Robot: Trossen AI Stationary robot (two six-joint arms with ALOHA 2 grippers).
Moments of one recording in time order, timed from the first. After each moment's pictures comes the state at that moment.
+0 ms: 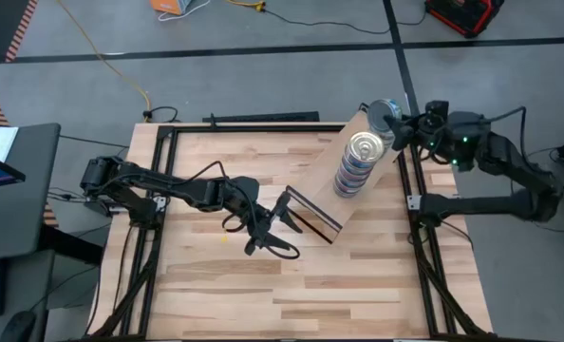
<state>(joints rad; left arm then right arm) -0.09 1.54 1.10 0.21 0.38 0.69 -0.27 0.73 1.17 -0.69 0.56 0.56</state>
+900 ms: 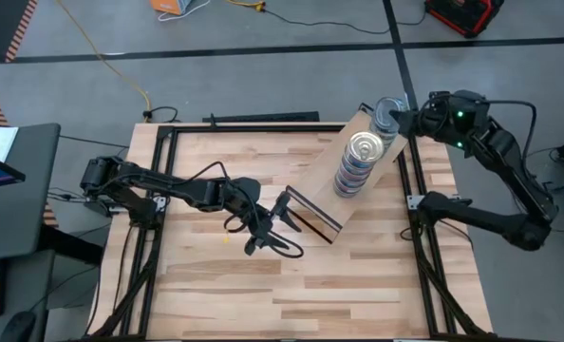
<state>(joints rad) -0.09 1.54 1.11 0.17 0.35 0.64 -0.80 0.75 1.17 -0.80 0.02 0.62</state>
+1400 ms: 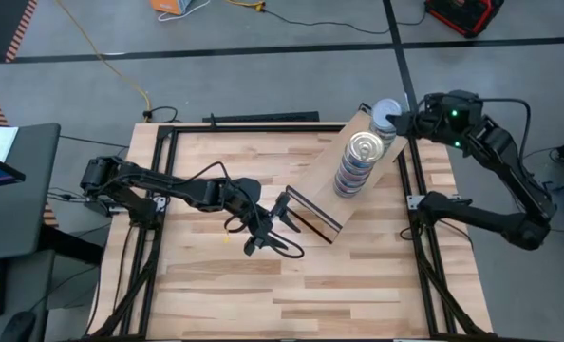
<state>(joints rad) -0.09 1.54 1.11 0.14 0.35 0.64 -0.82 0.77 1.17 -0.84 -0.01 0.64</state>
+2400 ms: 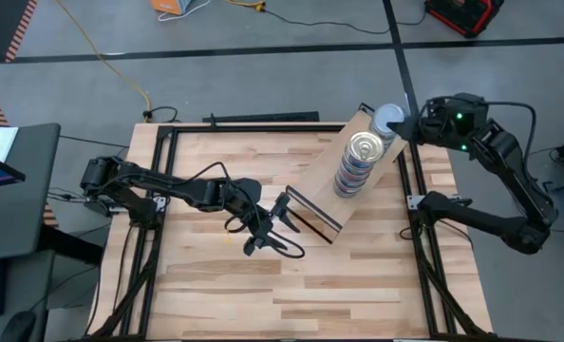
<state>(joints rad) -0.09 1.54 1.11 0.13 0.35 0.63 -0.85 0.73 1.17 -0.89 -0.16 0.71</state>
